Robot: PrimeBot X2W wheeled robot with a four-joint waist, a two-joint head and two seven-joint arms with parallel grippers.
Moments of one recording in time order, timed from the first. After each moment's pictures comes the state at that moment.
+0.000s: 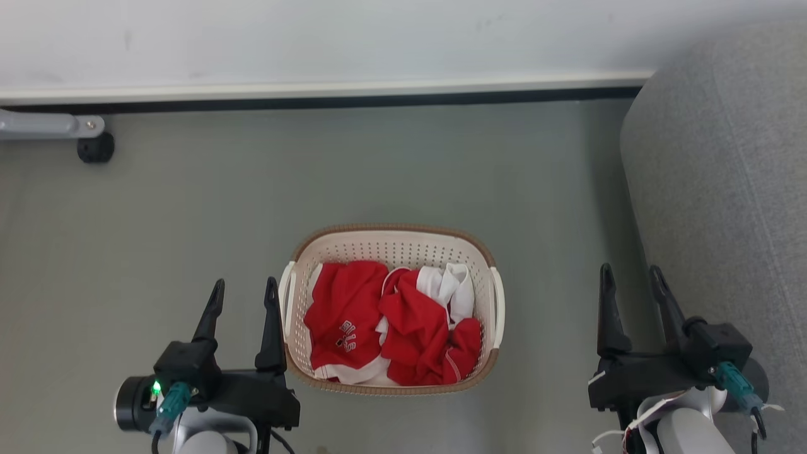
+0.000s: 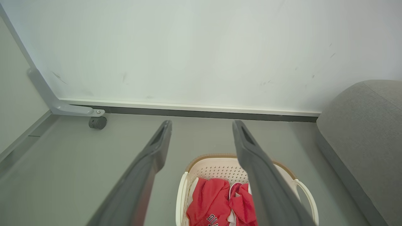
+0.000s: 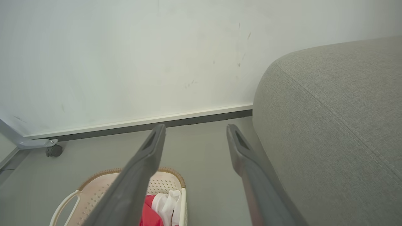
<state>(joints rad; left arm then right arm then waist) -0.19 0.05 -0.19 0.29 -0.29 0.10 -0.25 -0.22 -0.06 0.18 0.28 0.26 -0.11 -0.25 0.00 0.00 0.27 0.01</state>
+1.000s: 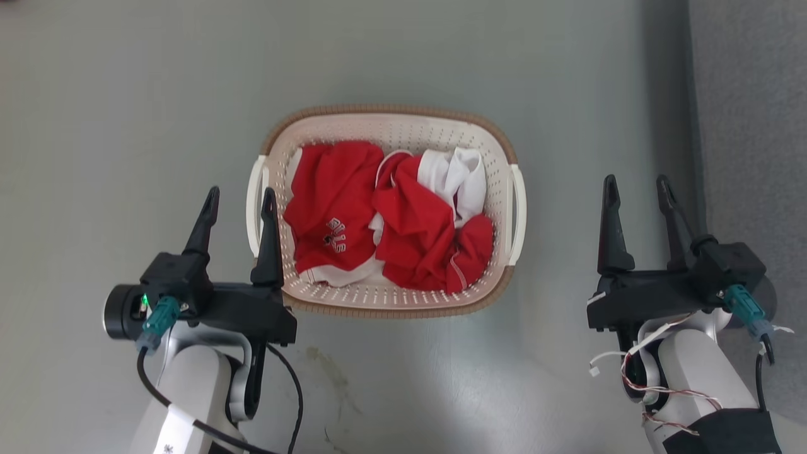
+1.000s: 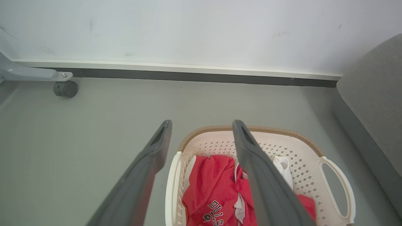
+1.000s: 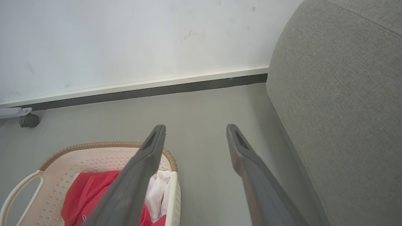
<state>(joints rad) -0.42 0.06 -0.19 0.37 -0.29 0.06 -0.25 -0.43 -0.07 0.18 0.30 0.25 -0.11 -0.25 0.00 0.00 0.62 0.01</state>
